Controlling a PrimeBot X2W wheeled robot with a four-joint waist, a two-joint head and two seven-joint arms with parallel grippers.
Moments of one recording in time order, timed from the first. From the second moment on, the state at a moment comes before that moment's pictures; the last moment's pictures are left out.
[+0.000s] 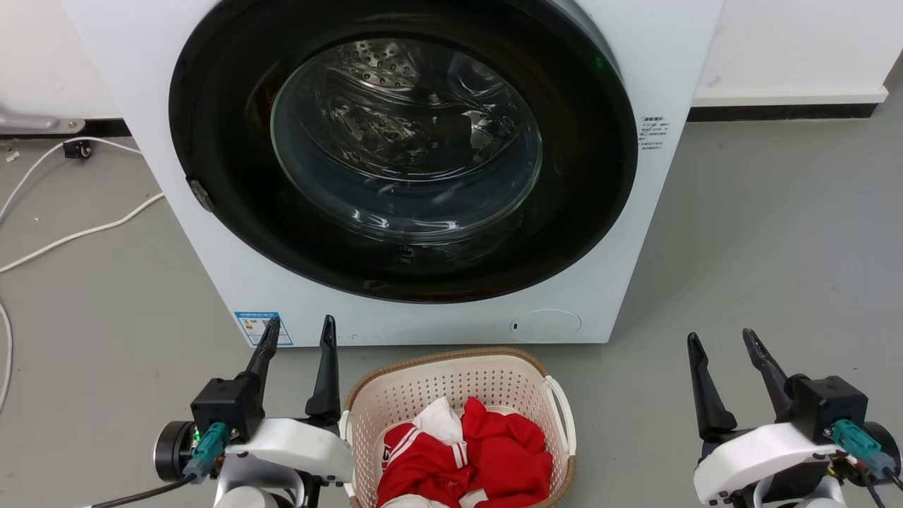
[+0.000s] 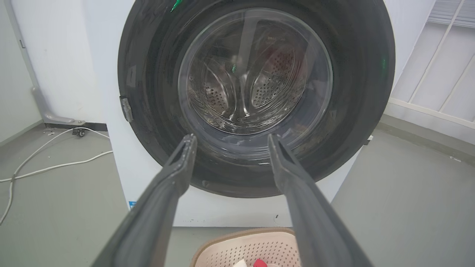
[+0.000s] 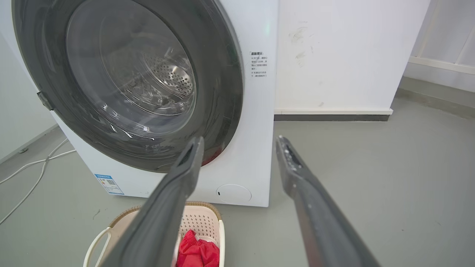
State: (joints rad) left arm -0.09 0.06 -0.10 0.17 -0.22 -0.02 -0.22; right arm -0.01 -0.05 0.00 0.10 0.11 0.13 -0.11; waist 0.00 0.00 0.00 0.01
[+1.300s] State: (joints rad) left arm -0.09 0.05 -0.10 0.22 -0.11 -0.02 -0.26; right arm 0.00 -0.05 0.00 0.11 0.05 0.13 -0.12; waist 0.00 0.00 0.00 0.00
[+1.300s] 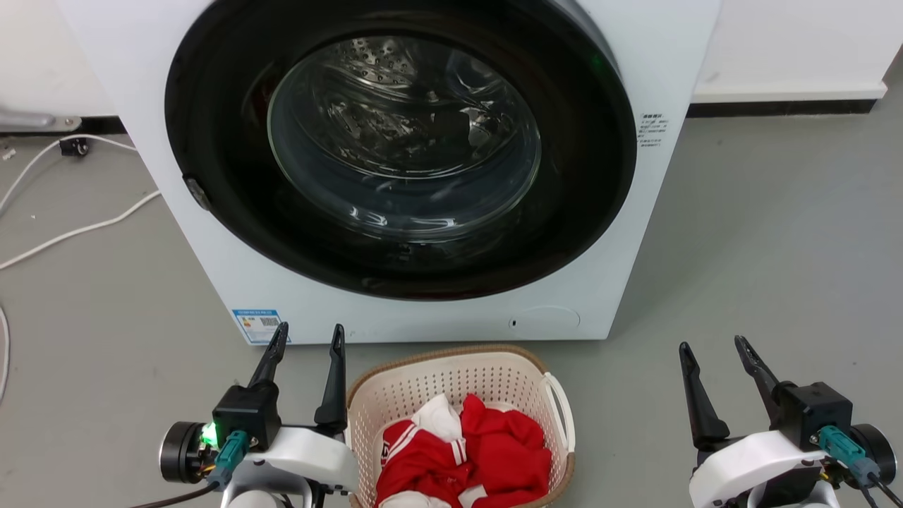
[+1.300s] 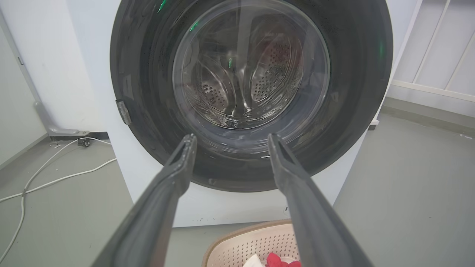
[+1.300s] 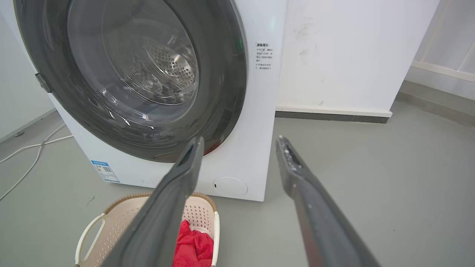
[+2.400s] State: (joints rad) left arm -0.30 0.05 -0.14 0.42 -0.20 0.06 -0.26; right arm -0.32 -0.14 0.15 0.38 0.15 0.13 -0.12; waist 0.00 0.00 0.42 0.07
